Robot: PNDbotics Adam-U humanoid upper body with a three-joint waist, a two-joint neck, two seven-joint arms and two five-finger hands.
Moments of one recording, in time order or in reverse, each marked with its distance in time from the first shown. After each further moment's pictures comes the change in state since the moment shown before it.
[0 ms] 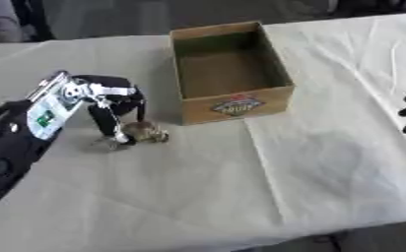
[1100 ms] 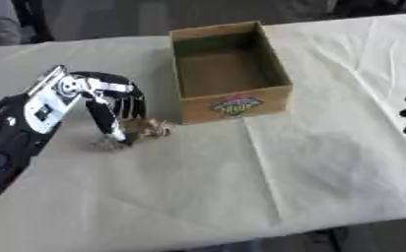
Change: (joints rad) left arm -0.019 0.000 0.016 0.031 0.043 0.010 -0.087; right arm 0.001 0.000 0.000 -0.001 -0.002 0.001 -0.001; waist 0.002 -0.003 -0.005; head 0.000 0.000
